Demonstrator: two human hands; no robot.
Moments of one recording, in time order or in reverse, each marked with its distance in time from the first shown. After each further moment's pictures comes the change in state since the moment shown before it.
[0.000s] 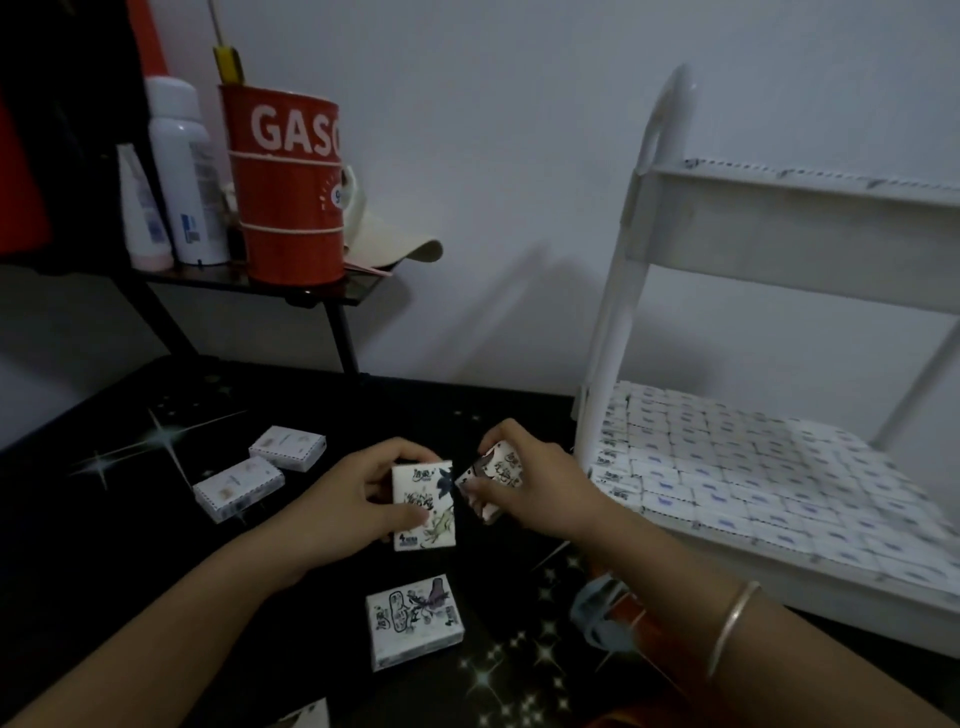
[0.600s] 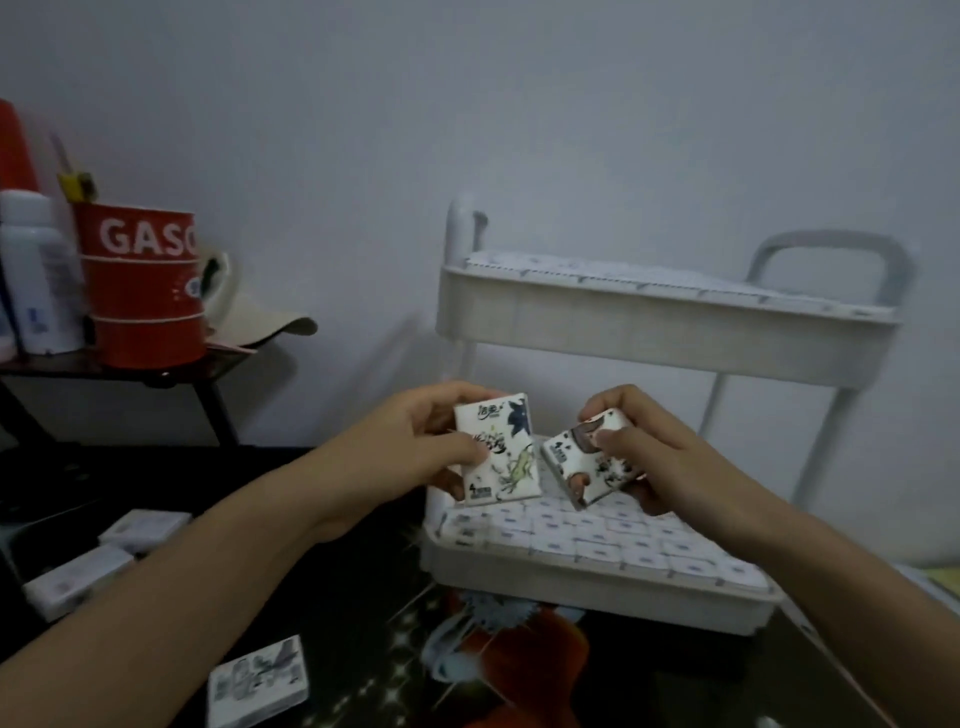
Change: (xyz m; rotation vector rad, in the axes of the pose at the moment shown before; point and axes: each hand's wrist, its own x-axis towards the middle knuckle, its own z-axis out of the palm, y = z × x) left_hand 0.011 0.180 0.091 -0.193 -0.236 0.274; right_hand -0.153 0.008 -0.201 0.446 0.248 0.139
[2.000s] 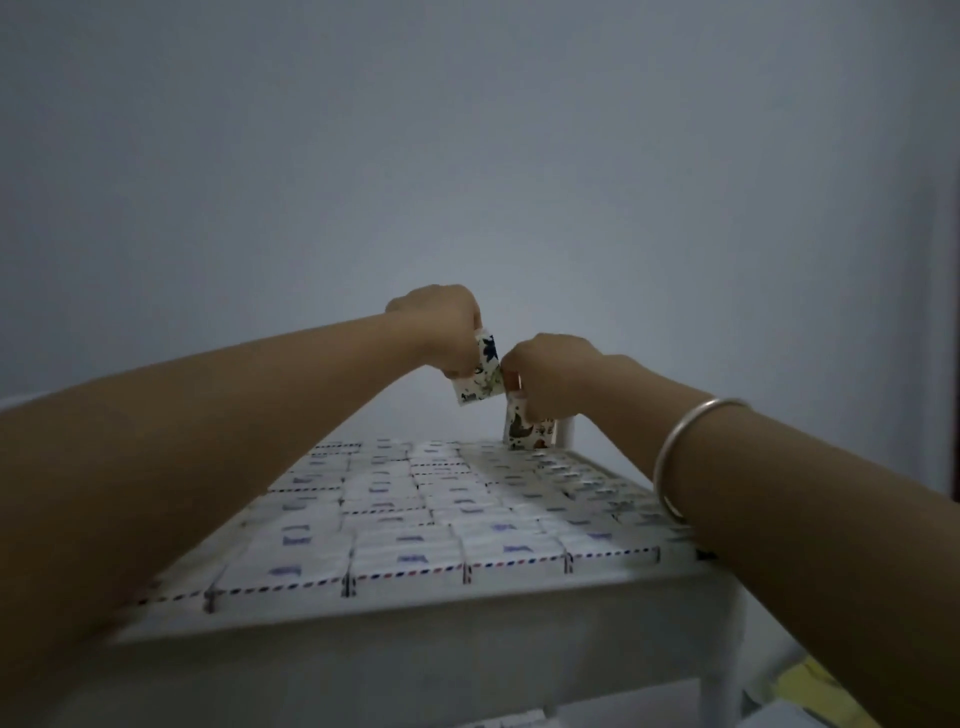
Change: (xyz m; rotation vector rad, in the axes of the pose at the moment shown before) left_hand 0.374 0.171 0.083 1.162 0.221 0.304; right_hand 0.223 -0.023 -0.234 -1.468 0.225 0.193
